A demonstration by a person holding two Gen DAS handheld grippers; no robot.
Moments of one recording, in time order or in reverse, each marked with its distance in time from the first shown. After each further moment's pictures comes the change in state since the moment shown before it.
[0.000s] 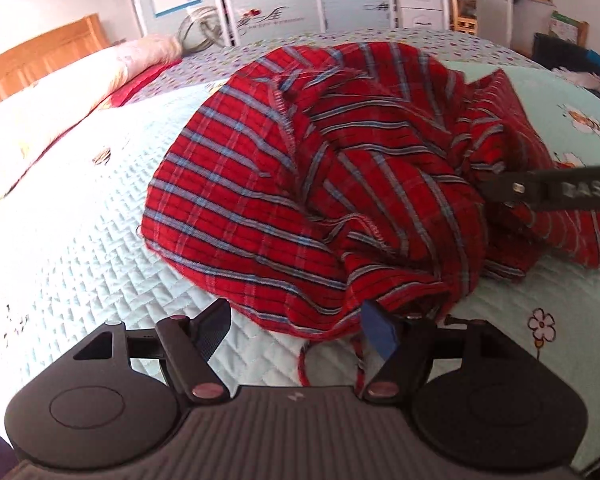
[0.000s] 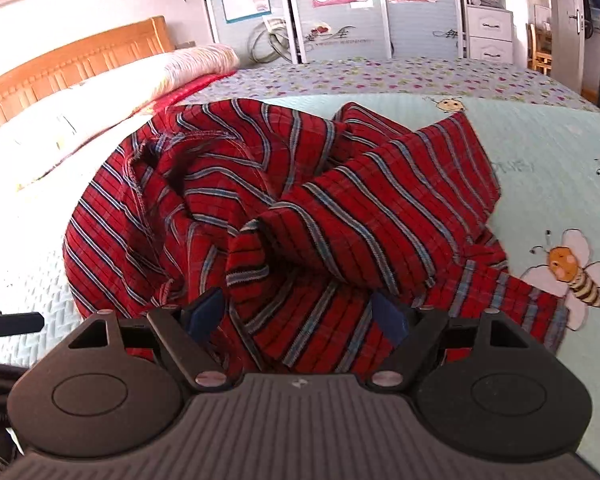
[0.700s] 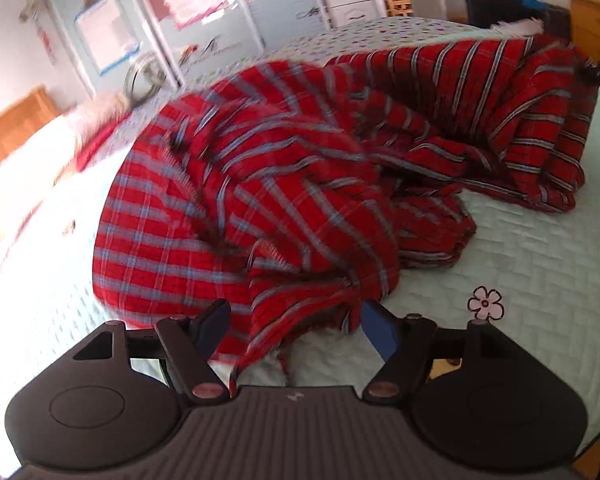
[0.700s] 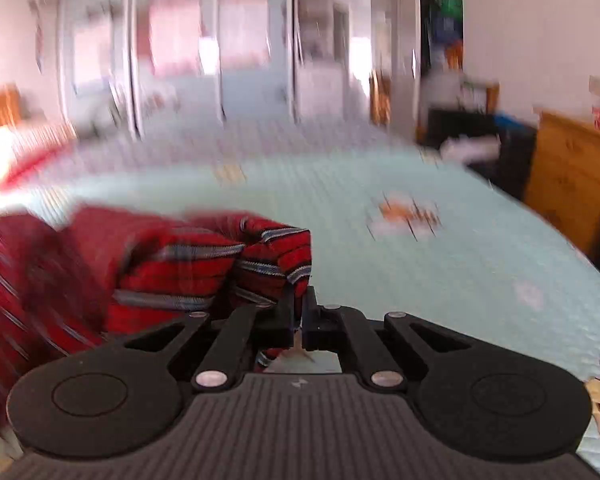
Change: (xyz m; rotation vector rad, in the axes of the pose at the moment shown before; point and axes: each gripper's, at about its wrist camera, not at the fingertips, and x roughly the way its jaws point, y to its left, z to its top) left arm -0.012 -0.081 0.003 0.283 -0.080 -0.006; right arm -0.080 -0.175 -0.008 0.154 -0.129 -0.490
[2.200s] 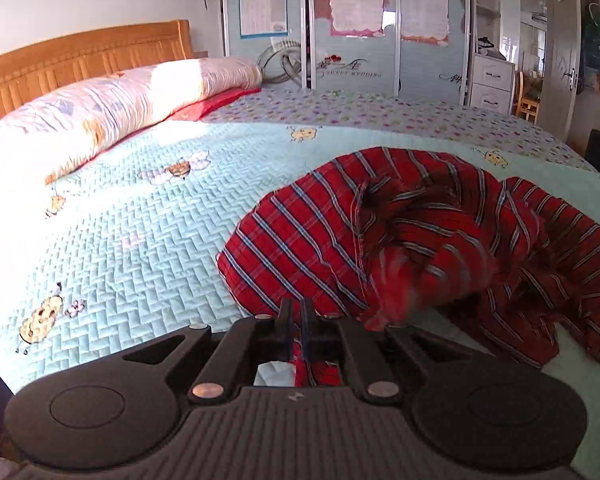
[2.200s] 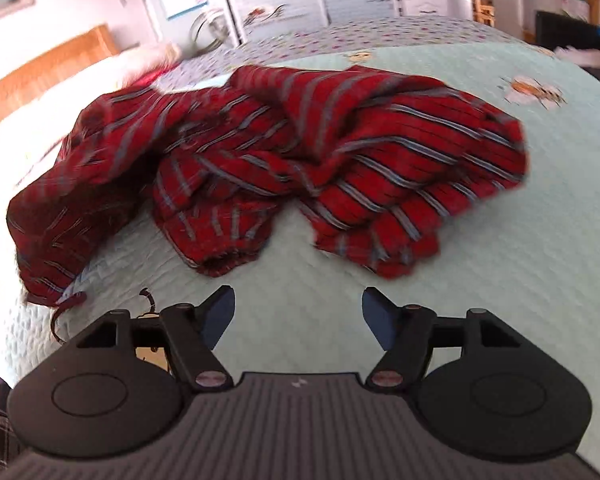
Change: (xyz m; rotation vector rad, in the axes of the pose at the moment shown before) left arm -0.039 0.115 -0.030 -0.533 -0.022 0.124; right arm -0.058 0.096 -0.070 -0.052 0.236 0.367
